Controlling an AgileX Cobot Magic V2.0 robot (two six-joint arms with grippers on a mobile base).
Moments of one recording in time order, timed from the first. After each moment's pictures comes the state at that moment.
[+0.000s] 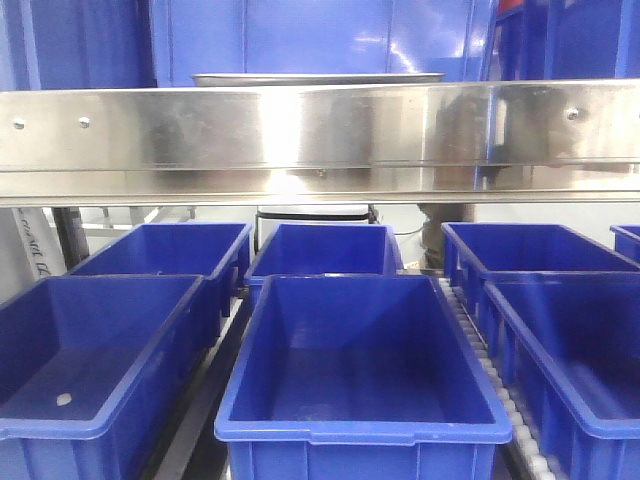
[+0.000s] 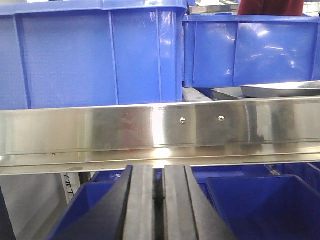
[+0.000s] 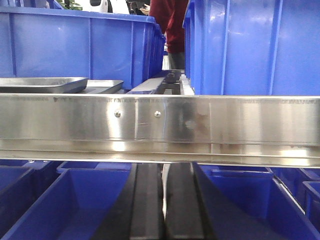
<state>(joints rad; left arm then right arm) -0.04 0.01 0.00 0.00 0.03 0.08 -0.02 0.00 0.00 0.08 0.07 -0.03</state>
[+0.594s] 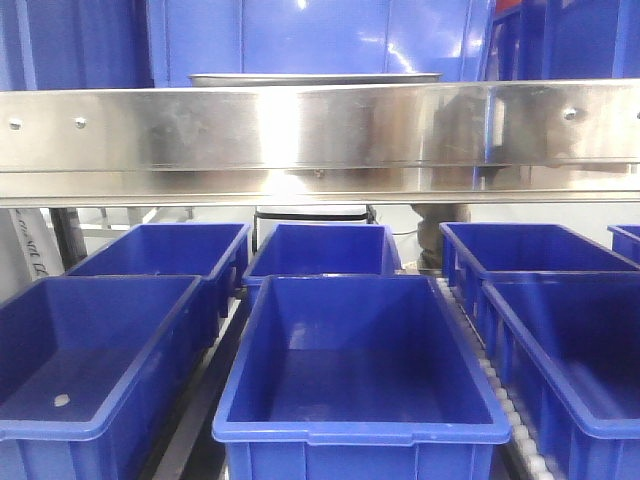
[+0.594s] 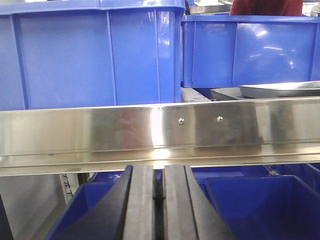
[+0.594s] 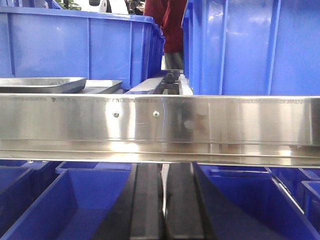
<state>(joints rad) -0.04 0.01 0.00 0.00 0.03 0.08 -0.02 0.00 0.00 0.08 0.07 -0.03</state>
